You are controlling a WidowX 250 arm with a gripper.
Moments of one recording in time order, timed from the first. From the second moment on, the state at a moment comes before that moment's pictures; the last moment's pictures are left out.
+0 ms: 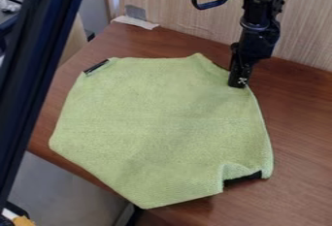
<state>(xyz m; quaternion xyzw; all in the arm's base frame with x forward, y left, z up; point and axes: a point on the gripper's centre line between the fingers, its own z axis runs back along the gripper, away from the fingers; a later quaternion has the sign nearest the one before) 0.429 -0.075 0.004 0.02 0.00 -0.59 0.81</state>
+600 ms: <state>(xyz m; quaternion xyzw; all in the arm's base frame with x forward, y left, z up) 0.425 -0.076 0.006 0.03 0.01 -0.59 0.81</state>
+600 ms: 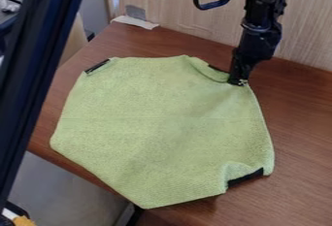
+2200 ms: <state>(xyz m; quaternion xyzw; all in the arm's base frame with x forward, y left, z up) 0.322 -0.064 0.084 0.10 -0.03 -0.57 0.82</state>
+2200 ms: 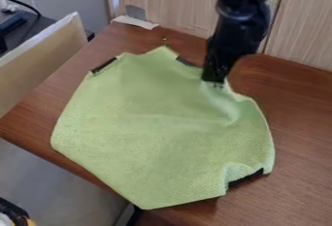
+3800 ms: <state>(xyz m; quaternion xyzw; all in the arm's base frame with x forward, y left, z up) 0.259 -0.045 0.014 0.05 0.00 -0.52 0.85</state>
